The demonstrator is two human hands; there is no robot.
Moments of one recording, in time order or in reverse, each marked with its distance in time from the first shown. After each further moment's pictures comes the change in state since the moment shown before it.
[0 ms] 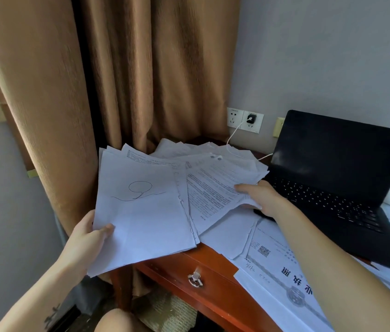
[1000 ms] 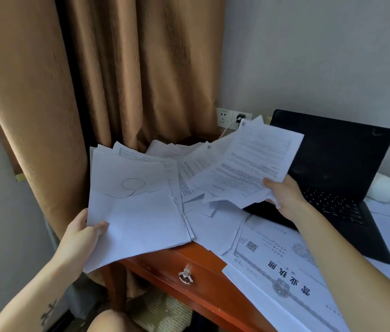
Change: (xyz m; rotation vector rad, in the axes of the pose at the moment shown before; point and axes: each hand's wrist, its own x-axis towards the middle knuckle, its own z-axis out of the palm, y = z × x) left_hand -0.004 0.007 0.008 -0.101 0.006 0.027; right_hand -0.046 -0.008 -0.062 0.193 0.136 -0.225
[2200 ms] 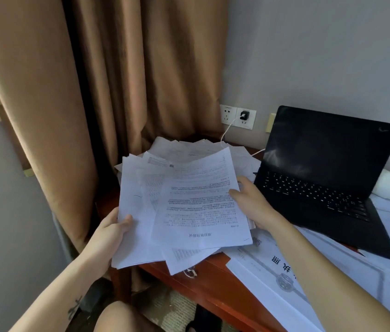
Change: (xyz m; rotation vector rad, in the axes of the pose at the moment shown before) left_hand -0.014 0.000 0.029 -0.171 -0.211 -0.068; right_hand -0.040 0.026 0.068 -0.406 -0.276 -0.068
